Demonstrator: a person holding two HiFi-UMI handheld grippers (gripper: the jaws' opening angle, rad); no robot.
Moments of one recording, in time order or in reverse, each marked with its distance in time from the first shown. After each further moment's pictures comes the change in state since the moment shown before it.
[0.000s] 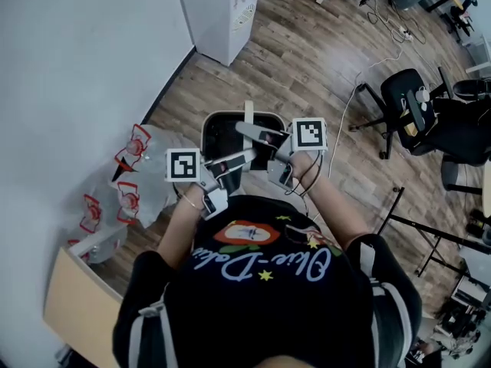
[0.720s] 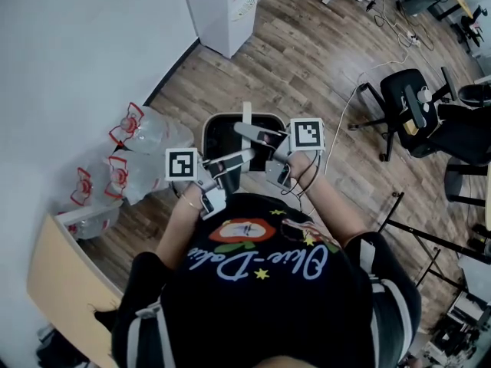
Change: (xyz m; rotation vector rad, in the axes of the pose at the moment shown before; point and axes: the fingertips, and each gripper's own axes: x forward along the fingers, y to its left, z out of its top) left arm 0.049 -0.001 -0.105 -0.023 -0.080 -0.003; right arm -0.097 -0.003 -0.059 0.021 0.056 0.066
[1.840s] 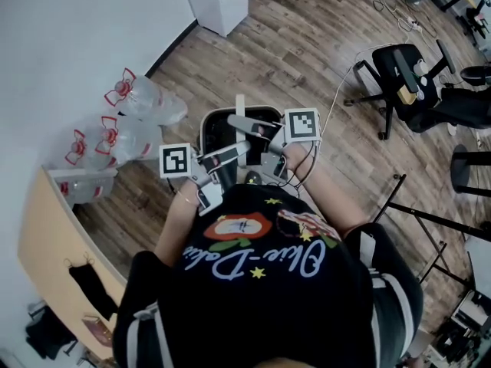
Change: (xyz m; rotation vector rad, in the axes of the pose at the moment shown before) left arm 0.042 0.002 -0.178 0.027 -0.073 0.006; right arm -0.140 0.005 -0.117 -0.016 0.052 0.073
